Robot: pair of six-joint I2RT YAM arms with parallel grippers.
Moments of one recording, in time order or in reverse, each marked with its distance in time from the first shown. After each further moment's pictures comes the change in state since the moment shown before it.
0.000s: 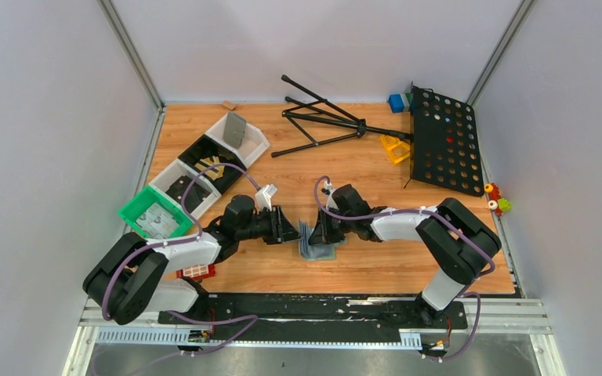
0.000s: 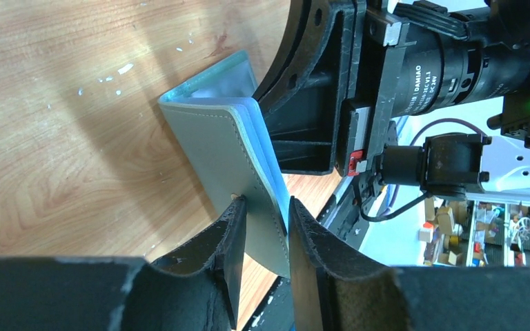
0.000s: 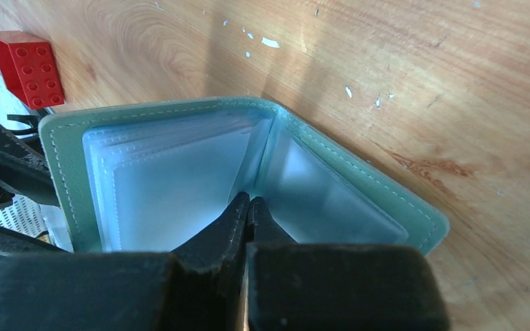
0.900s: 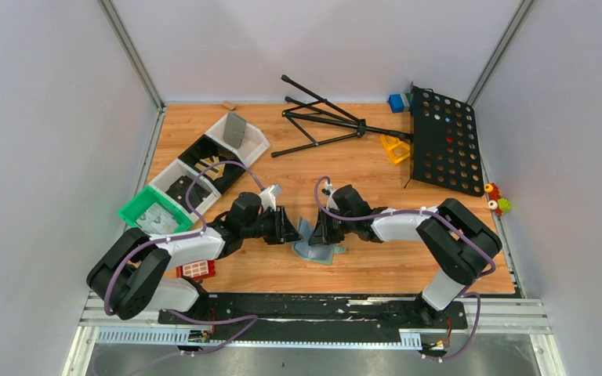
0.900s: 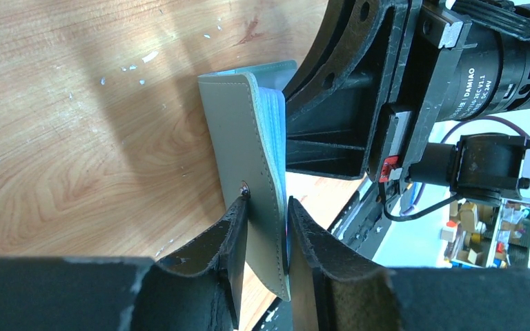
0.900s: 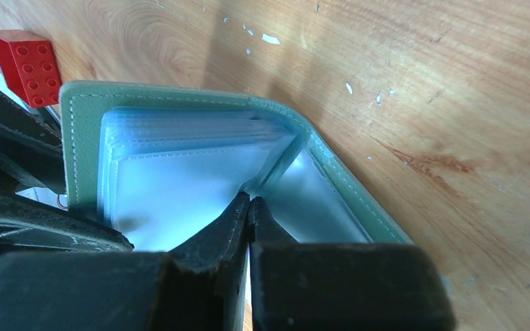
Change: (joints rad) left arm -0.024 0.038 0.071 -0.140 -0.040 0.055; right arm 0.000 -0.004 -0.009 0.009 -0.002 0.003
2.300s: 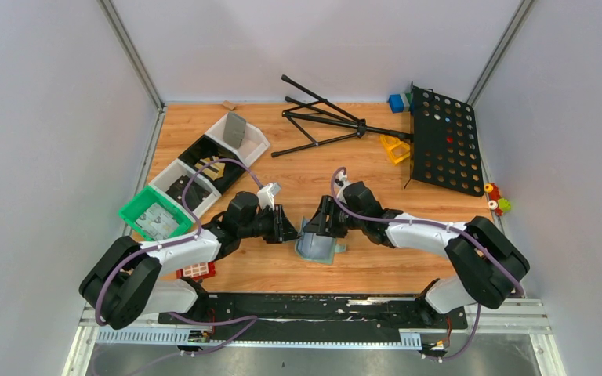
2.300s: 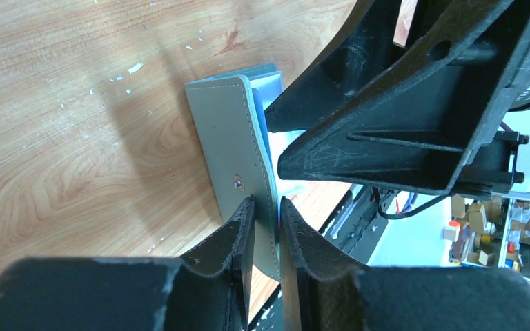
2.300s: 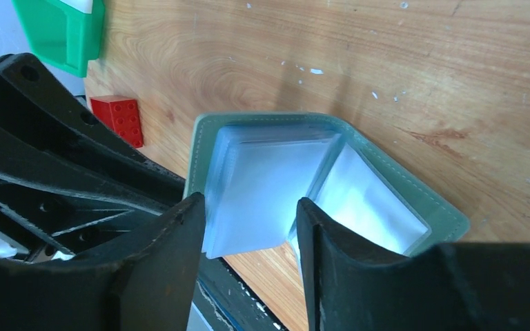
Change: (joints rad) left arm -0.001 -0.071 0.000 -0.028 -0.006 0.020; right arm -0.011 -0.198 -0.044 0.013 0.086 0.177
